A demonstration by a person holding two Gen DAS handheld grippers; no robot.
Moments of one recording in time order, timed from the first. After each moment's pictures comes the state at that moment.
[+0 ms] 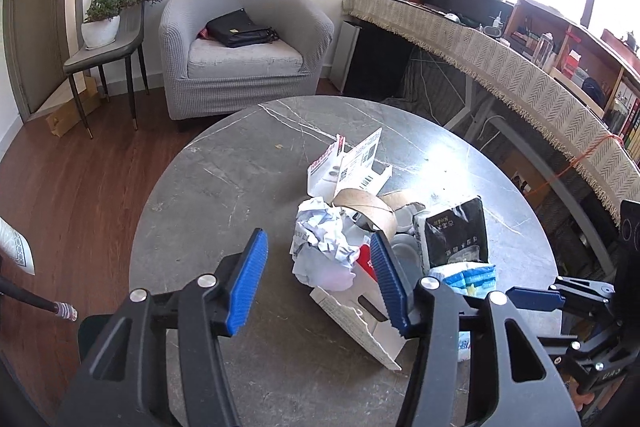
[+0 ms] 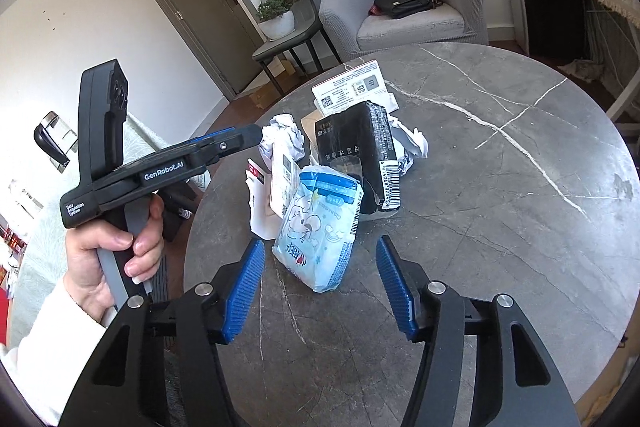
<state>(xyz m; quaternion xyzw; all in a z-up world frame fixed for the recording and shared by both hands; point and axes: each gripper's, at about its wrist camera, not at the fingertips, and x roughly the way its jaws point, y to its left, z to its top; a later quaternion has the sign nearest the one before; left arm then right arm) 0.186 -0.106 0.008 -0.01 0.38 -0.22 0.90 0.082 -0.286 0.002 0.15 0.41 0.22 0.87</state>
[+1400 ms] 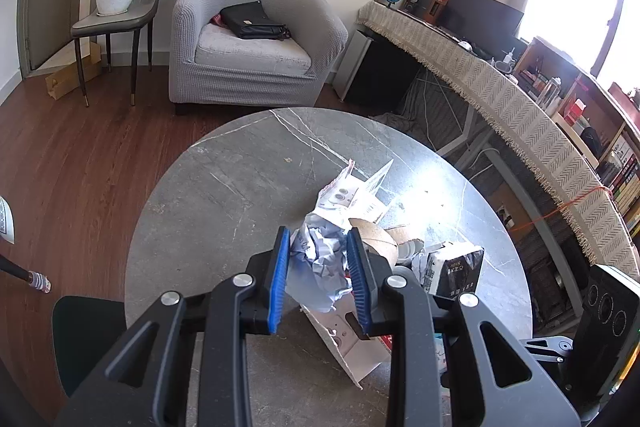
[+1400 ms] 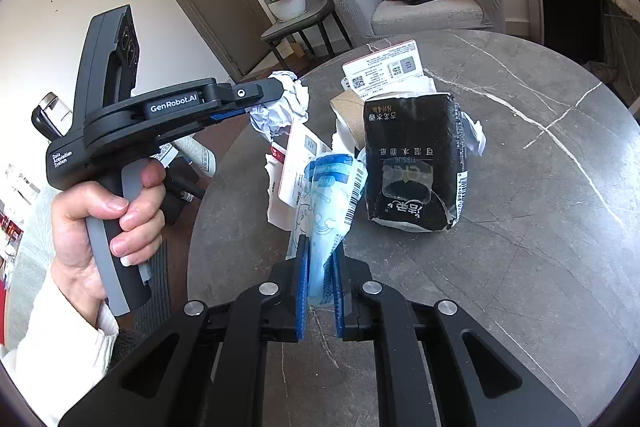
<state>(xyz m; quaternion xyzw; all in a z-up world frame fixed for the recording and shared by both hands) 0.202 -0.087 0.023 -0.09 0.39 -0.22 0.89 0.099 -0.253 0.000 0.13 0.42 0.24 0.87</state>
